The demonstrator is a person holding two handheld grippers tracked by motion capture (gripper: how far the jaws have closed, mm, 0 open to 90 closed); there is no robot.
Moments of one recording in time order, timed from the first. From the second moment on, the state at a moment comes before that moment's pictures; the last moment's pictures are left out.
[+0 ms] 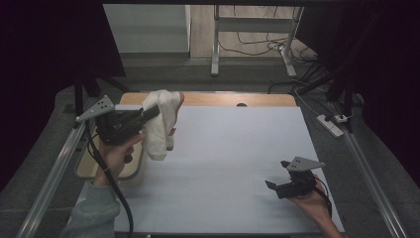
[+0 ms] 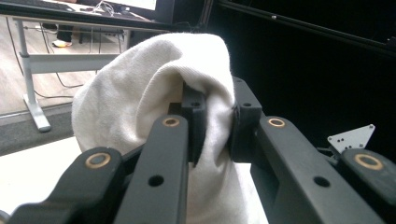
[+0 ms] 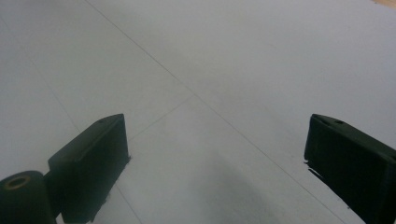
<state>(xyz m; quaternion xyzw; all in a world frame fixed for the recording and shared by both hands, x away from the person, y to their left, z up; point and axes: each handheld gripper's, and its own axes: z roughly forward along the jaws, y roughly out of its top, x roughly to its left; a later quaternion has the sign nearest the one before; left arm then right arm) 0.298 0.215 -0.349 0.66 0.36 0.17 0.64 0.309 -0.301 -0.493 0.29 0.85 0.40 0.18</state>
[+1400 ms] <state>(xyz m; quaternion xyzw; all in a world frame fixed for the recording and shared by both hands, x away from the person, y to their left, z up) 0.322 0.136 -0.386 0.74 0.33 0.10 0.58 0.309 -0.302 -0.493 0.29 0.85 0.40 0.18</state>
